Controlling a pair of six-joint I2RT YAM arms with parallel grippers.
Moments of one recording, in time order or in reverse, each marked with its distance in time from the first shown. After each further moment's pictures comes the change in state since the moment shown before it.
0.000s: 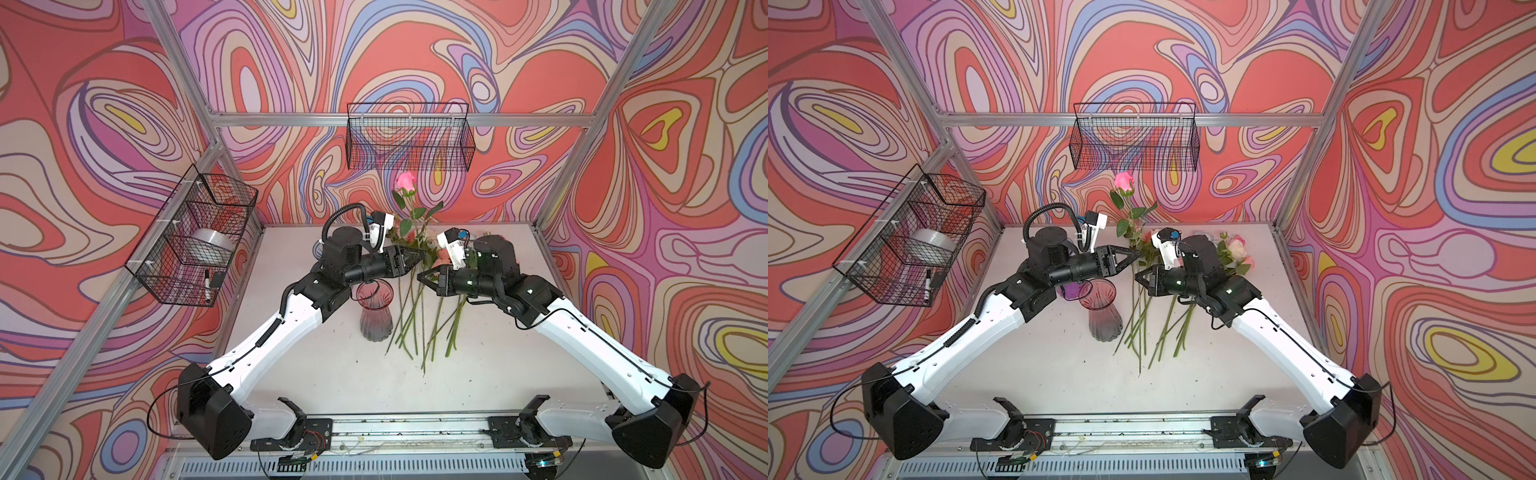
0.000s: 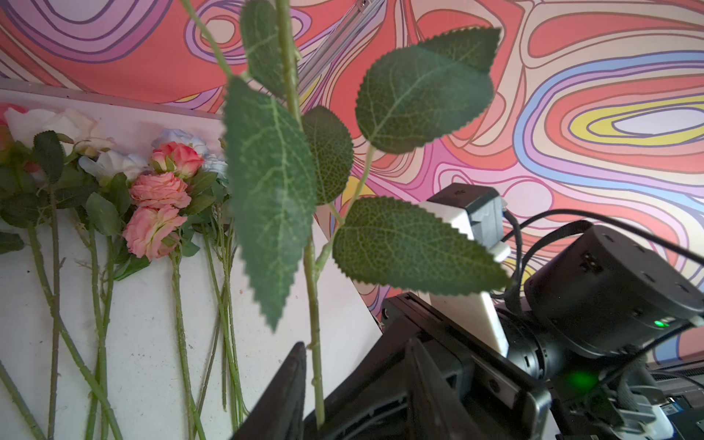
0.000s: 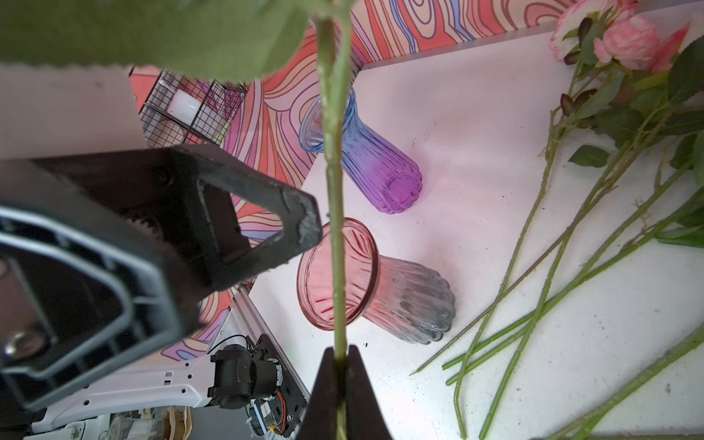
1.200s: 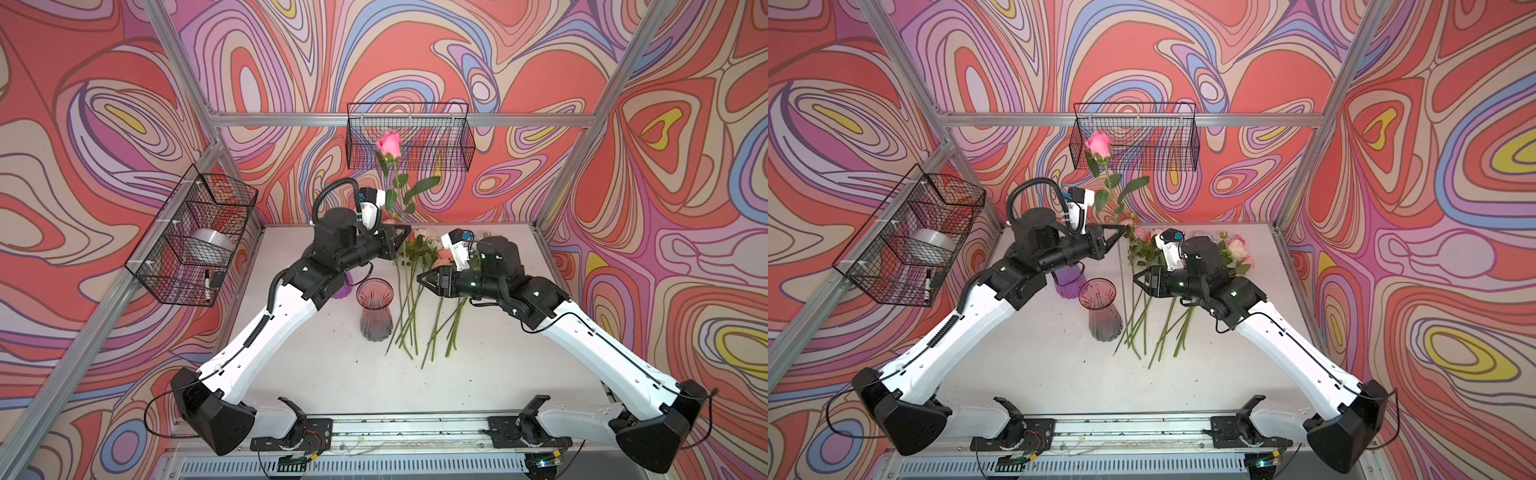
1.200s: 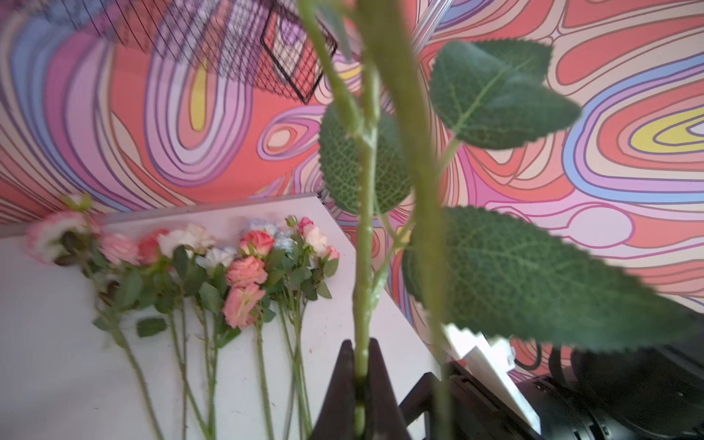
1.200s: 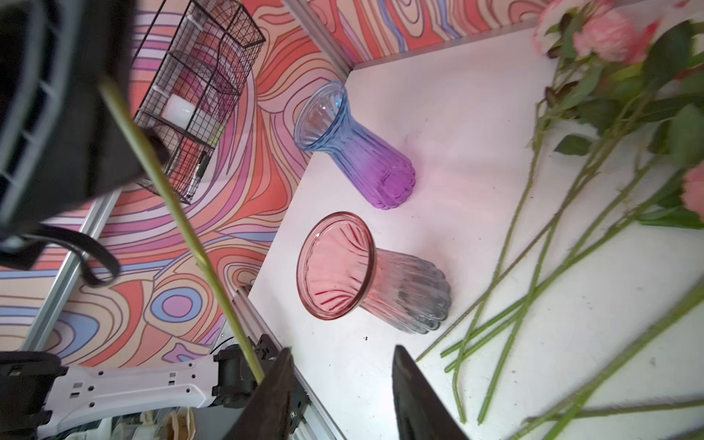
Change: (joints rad) left arm 0.023 0.004 0.283 -0.210 -0.269 0.268; right arm 0.008 -0.062 0.011 -0.085 0.101 0.011
